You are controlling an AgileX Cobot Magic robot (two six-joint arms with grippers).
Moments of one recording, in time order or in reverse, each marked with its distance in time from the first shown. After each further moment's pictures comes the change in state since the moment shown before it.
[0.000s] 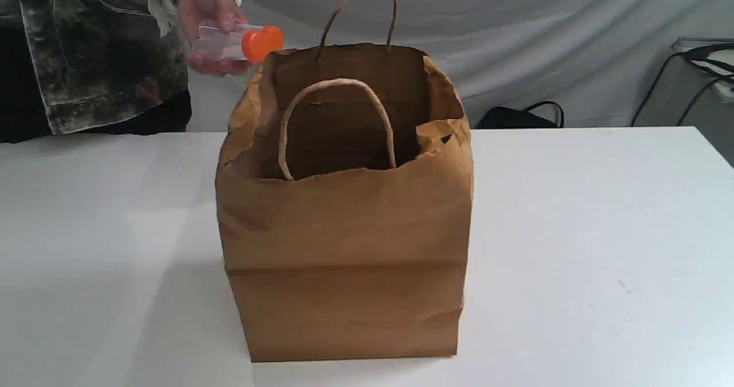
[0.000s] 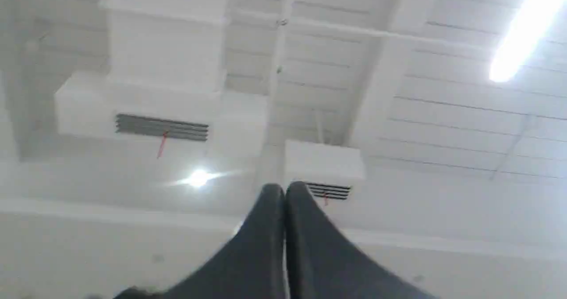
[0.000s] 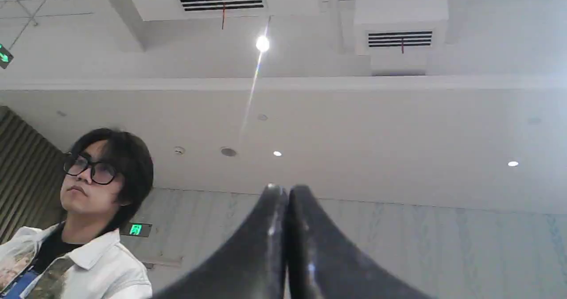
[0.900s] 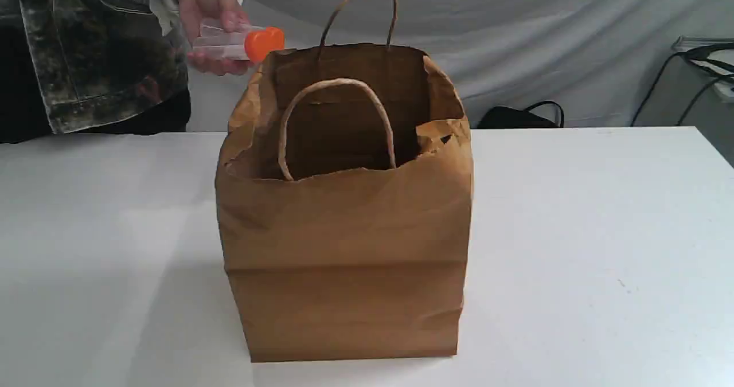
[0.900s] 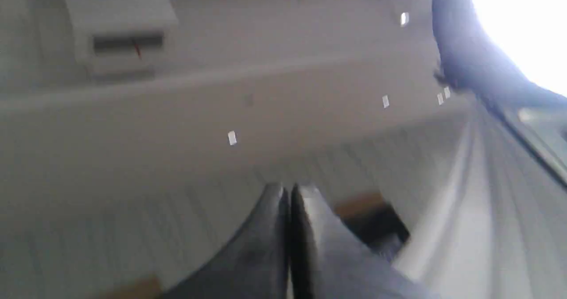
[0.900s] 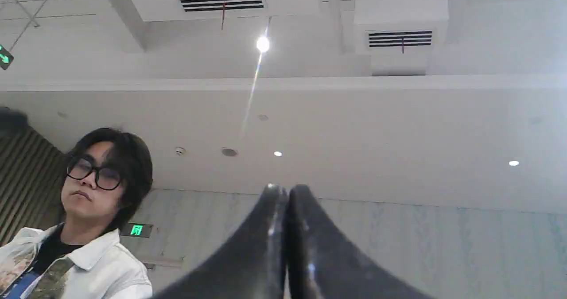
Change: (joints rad) left arm 0.000 1.202 -1.200 0.728 0.497 -0.425; right arm 0.000 0.000 0.000 0.000 0.000 0.003
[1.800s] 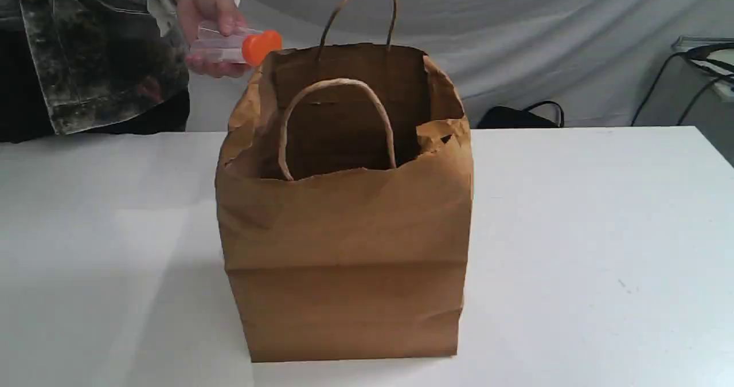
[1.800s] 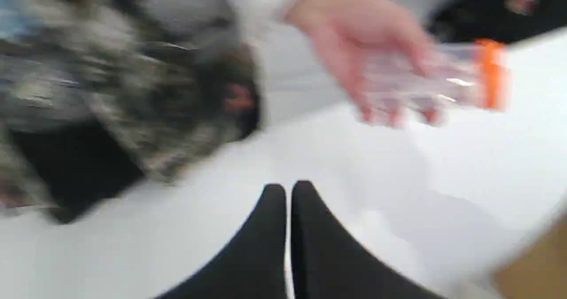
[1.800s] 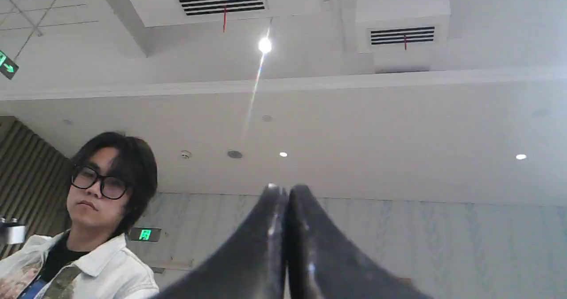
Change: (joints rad) left arm 0.007 0.544 -0.785 -1.061 1.876 0.875; right arm 0.000 0.000 0.000 0.000 -0.002 0.034
